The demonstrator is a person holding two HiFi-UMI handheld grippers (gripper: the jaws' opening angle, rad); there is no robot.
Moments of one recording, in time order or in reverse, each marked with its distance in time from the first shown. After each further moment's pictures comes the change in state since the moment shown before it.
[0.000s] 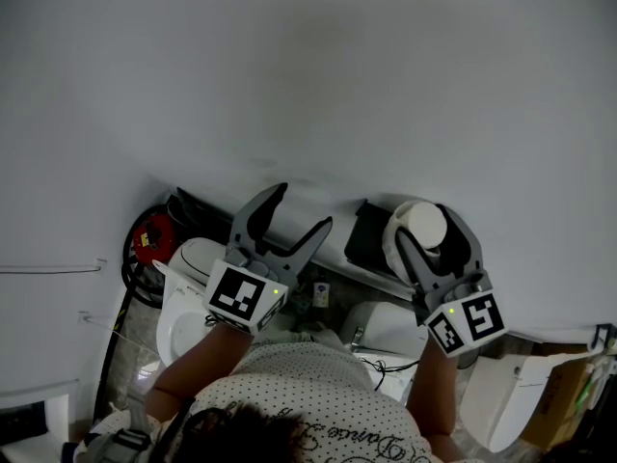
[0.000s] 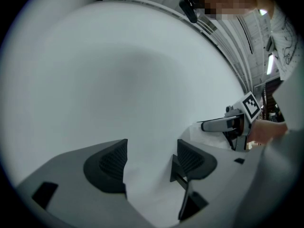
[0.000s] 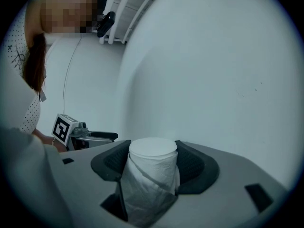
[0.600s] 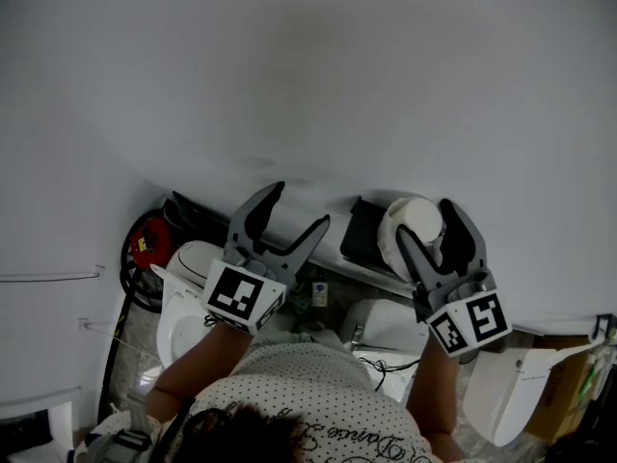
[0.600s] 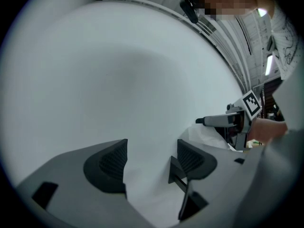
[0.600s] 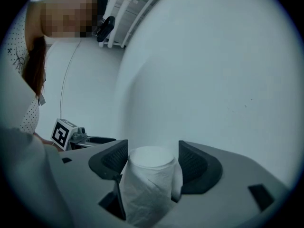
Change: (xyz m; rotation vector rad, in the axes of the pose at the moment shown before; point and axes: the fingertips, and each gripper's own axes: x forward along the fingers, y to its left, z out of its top) left arm 0.003 -0.007 0.002 -0.003 -0.003 -0.017; right arm -0.013 -0.004 0.016 0.005 -0.057 -0.037
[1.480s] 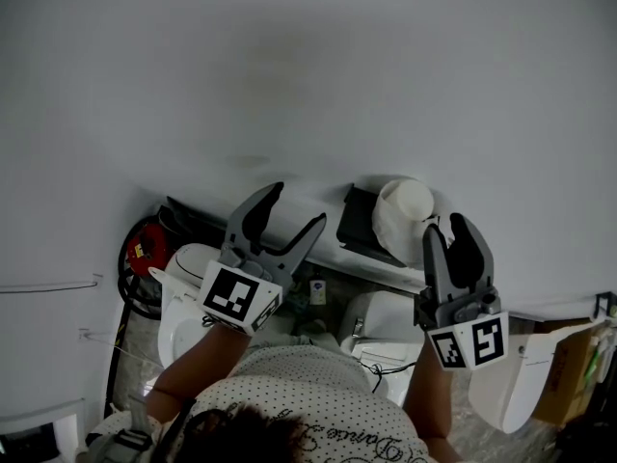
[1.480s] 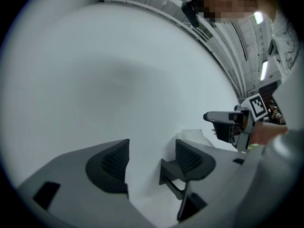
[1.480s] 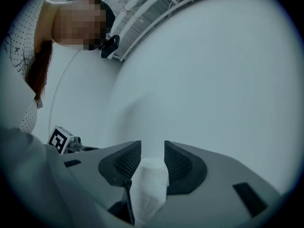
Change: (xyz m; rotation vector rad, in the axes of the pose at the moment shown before) left arm -0.010 -0.015 0.004 -0.015 -0.041 -0.055; right arm -0.054 0.005 0.021 -0.017 -0.183 -0.159
